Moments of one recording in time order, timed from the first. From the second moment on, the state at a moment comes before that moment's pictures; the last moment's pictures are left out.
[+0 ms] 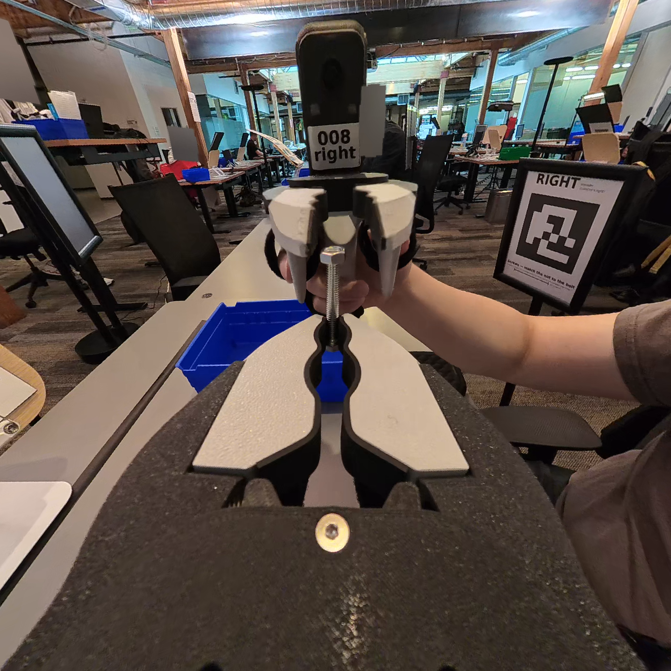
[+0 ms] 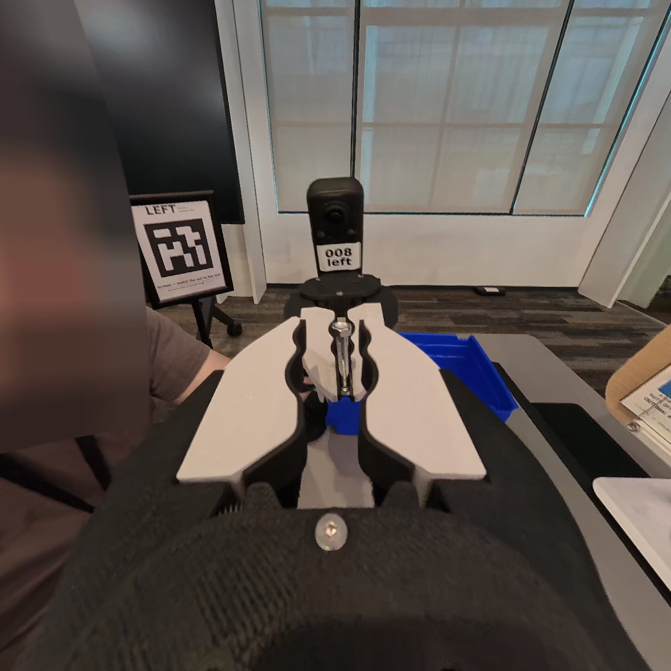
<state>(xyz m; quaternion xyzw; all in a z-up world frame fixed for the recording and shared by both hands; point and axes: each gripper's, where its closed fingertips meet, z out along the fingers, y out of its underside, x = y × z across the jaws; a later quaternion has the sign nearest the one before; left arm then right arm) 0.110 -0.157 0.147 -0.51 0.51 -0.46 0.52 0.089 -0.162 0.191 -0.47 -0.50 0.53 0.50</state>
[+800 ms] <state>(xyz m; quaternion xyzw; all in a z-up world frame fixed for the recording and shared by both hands) 0.112 -0.157 0.145 -0.51 0.51 -0.46 0.52 0.089 -0.159 0.184 -0.49 -0.50 0.53 0.49</state>
